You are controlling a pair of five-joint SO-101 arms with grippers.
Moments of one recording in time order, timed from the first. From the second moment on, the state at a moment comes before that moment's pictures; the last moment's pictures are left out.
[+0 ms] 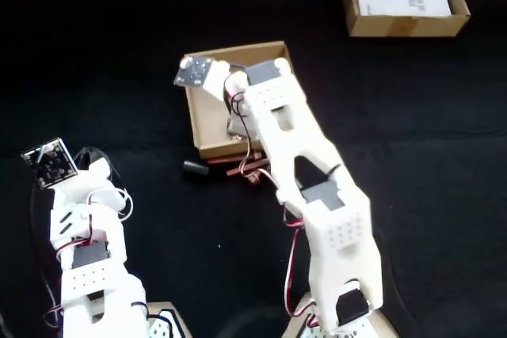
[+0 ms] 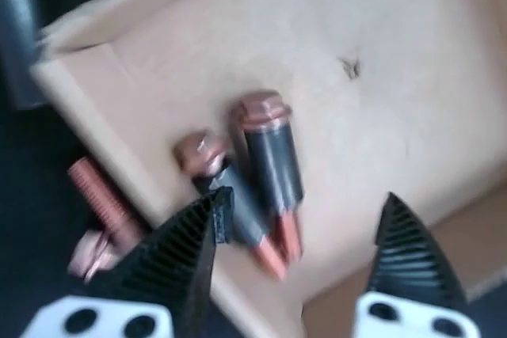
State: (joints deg) left arm -24.5 -64.0 96.1 -3.0 13.2; right arm -29.6 32.7 -29.8 76.4 48.3
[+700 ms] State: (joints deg) left arm -23.1 -58.7 96.0 -5.1 13.0; right arm -30.2 -7.2 -9.6 100.4 23.8
